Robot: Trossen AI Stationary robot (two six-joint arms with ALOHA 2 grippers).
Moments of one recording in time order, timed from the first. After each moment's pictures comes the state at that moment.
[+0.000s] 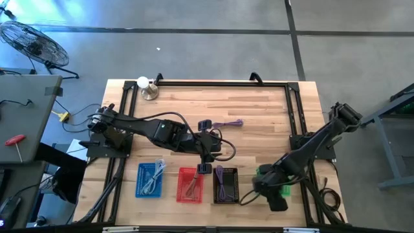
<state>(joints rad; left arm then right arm) -0.28 1.77 1.89 -0.82 -0.33 -0.11 0.67 1.48 1.06 -0.77 -0.27 0.68</state>
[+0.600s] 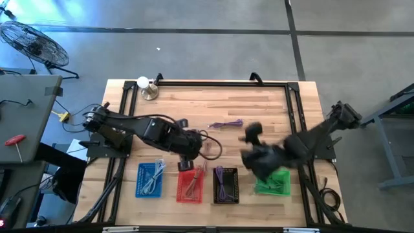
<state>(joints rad) -0.30 1.71 1.89 -1.27 -0.30 -0.38 0.56 1.48 1.47 -1.08 0.73 -0.08</state>
